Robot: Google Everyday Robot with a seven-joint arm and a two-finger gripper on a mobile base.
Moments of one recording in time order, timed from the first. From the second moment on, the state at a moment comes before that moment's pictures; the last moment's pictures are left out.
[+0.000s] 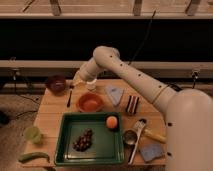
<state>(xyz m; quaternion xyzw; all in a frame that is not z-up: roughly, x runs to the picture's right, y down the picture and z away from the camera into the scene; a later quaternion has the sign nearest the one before) -0.152 -0.034 0.780 -0.23 -0.38 0.03 0.90</state>
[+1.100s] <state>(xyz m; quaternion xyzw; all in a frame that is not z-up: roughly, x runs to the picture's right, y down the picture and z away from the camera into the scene) -0.075 -0.036 0.822 -0.23 -0.32 0.10 0.91</state>
